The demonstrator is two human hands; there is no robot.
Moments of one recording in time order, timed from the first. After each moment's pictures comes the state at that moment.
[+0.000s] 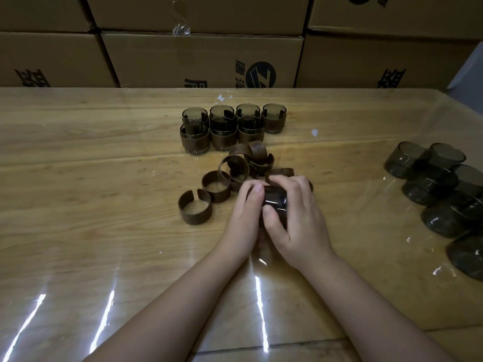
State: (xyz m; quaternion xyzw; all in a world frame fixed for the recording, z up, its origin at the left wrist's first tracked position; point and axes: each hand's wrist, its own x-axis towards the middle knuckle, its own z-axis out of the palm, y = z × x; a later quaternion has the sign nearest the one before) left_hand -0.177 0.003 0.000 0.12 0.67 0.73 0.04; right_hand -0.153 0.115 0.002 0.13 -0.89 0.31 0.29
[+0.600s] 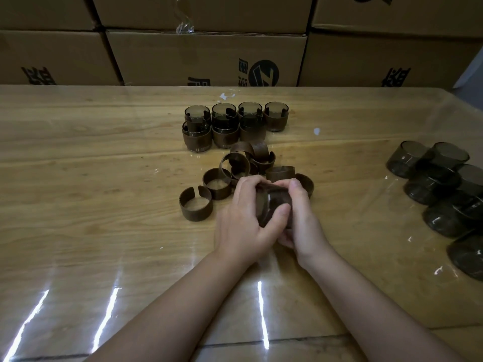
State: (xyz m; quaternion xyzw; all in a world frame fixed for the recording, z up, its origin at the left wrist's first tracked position) left_hand -0.162 0.002 0.002 0.18 0.84 0.46 -0.21; right_hand -0.153 0.111 0.009 -0.05 -0.67 0.74 -0.01
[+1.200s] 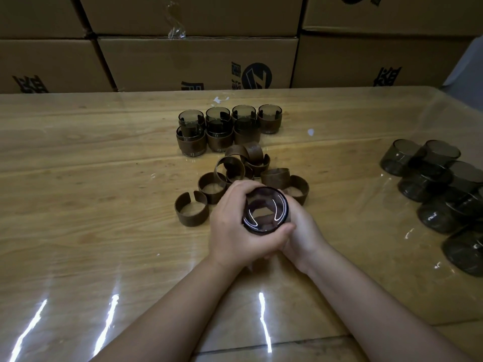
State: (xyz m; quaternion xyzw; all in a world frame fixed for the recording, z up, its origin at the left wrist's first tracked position) left_hand -0.170 -0.003 0.001 0.26 0.76 0.52 -0.29; right_hand -0.159 0.112 0.003 -0.10 -0.57 0.81 -0.10
